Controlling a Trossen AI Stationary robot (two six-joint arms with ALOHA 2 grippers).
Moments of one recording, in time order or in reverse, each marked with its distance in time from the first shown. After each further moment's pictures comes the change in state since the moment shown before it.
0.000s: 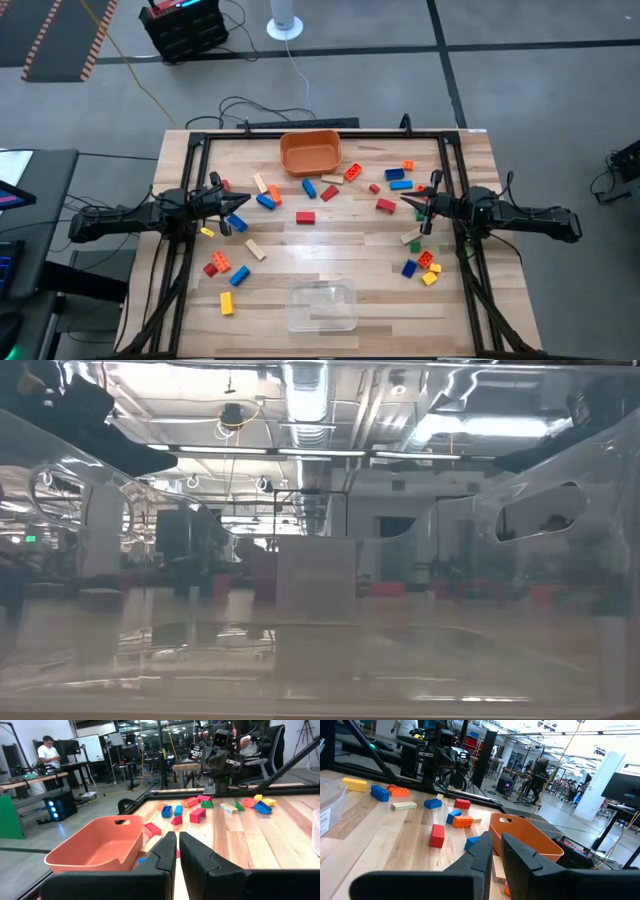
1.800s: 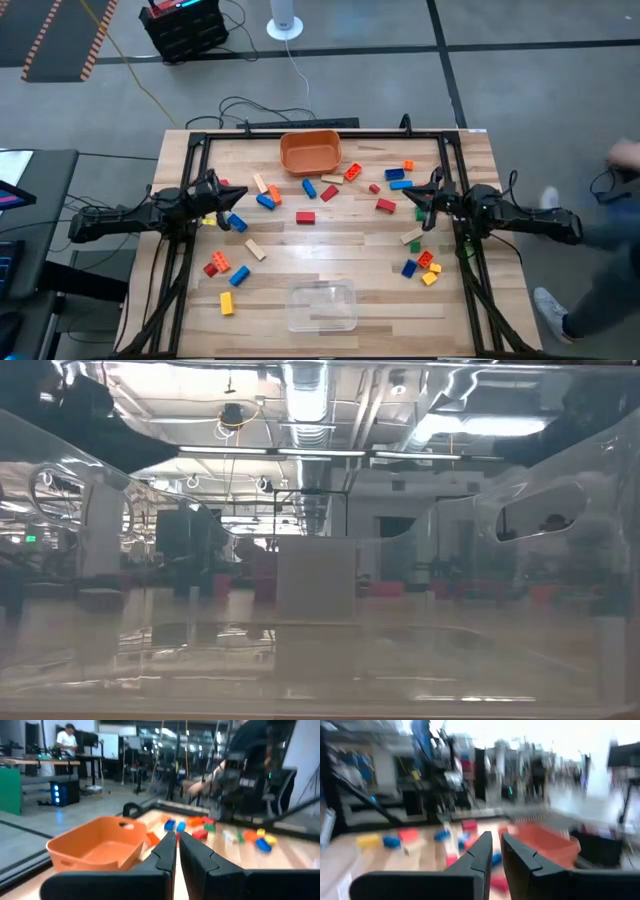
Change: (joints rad) left arm 0.002 0.001 0.003 0.123 -0.103 -0.223; right arm -0.041 0.031 0.034 0.044 0.004 0.332
